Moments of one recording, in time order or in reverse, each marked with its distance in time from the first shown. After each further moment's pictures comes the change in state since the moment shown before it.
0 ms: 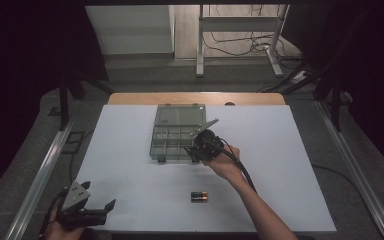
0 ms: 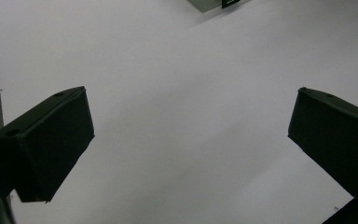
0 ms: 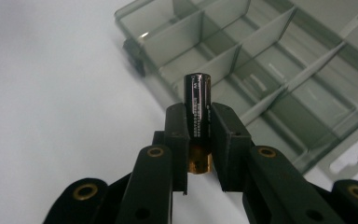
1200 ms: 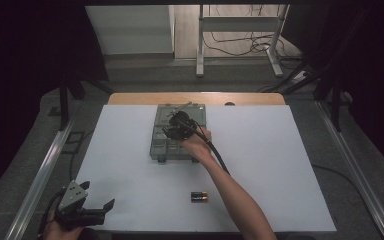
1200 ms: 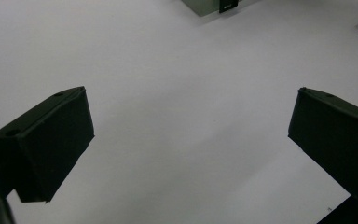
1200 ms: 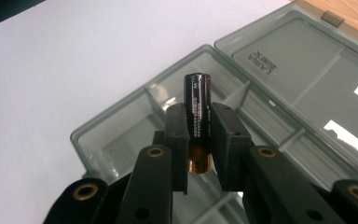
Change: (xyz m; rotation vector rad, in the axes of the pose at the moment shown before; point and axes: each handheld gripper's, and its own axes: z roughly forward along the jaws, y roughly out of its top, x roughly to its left) left arm 0.004 -0.001 -0.001 -0.017 -0.025 -0.025; right arm -0.014 0.073 0.072 -0.071 -0.013 0.036
